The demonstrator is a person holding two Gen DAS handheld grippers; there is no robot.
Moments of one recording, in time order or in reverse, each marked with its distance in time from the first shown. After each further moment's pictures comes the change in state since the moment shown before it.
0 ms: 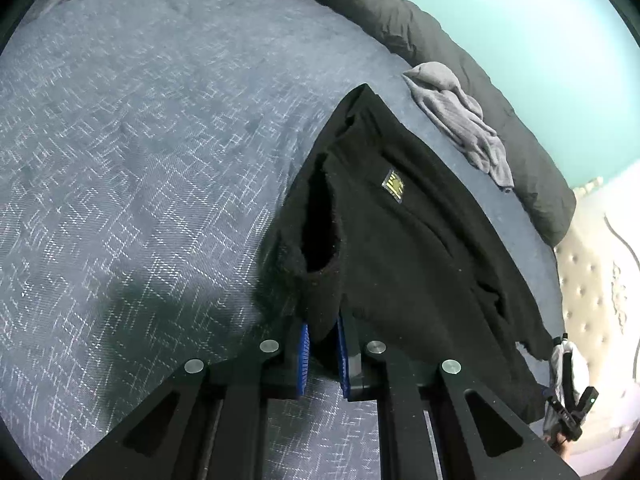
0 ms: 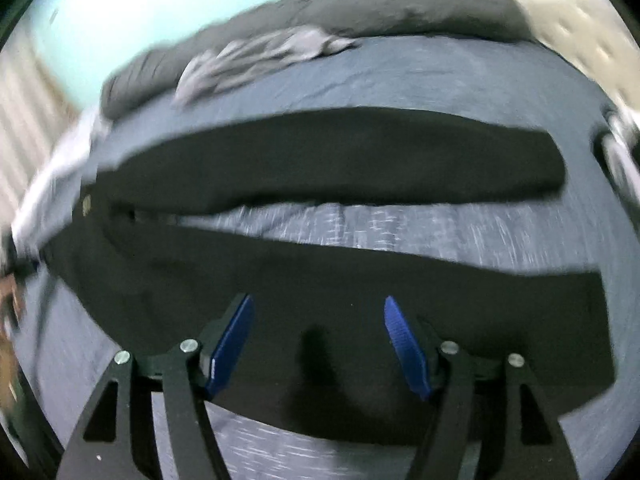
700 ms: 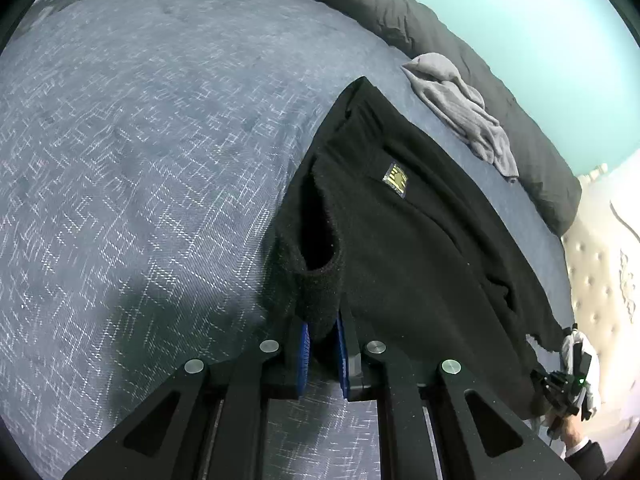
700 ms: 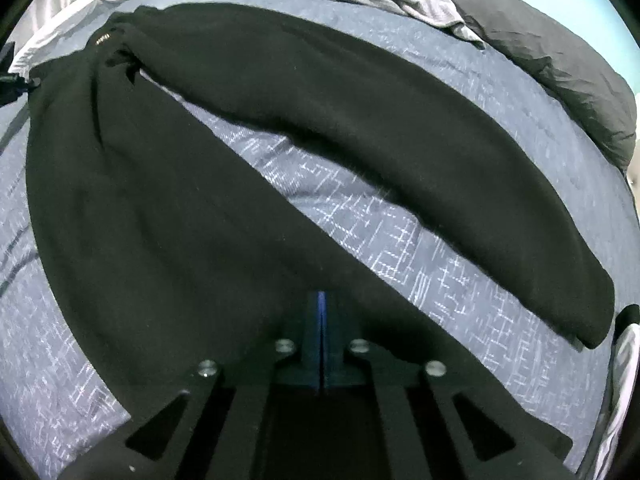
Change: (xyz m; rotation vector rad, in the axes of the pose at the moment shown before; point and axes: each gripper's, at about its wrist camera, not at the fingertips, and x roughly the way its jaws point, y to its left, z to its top) left arm 0.004 -0.003 0.001 0.043 0.012 0.024; right arm 0.086 0.040 0.013 -0.463 0.167 -0.093
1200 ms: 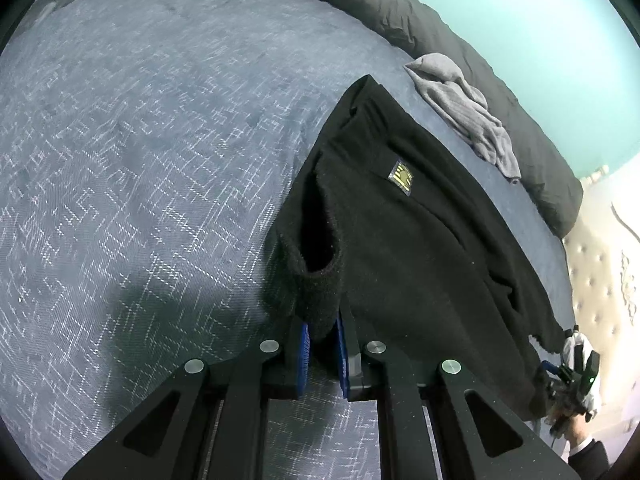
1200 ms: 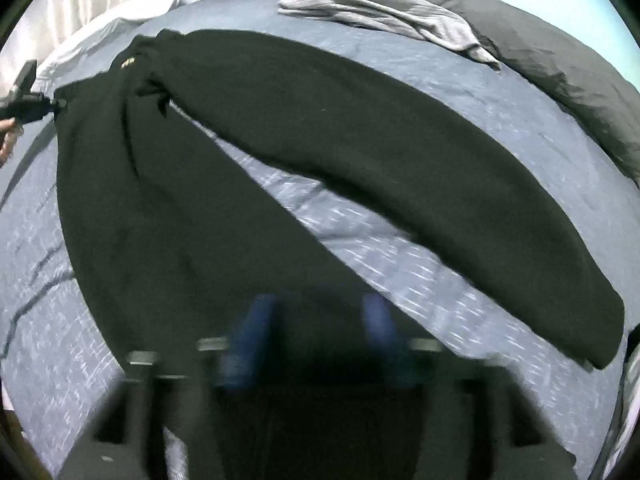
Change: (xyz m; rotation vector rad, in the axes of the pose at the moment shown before) left arm 0.002 0.003 -0.004 -0.015 -0.007 0.005; right arm -0.003 0.017 0.025 -0.014 -0.071 0.119
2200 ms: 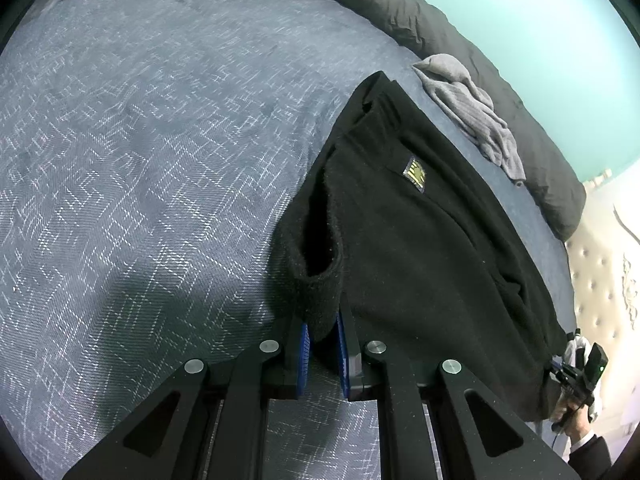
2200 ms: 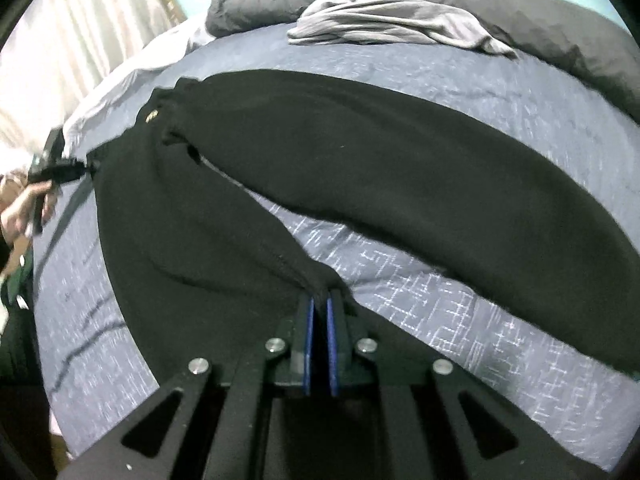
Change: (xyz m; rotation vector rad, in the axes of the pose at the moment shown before) left arm 0.007 0.010 -0.003 -0.015 0.004 0.002; right arm -0.005 -0.024 0.007 0.129 -0.079 0.199
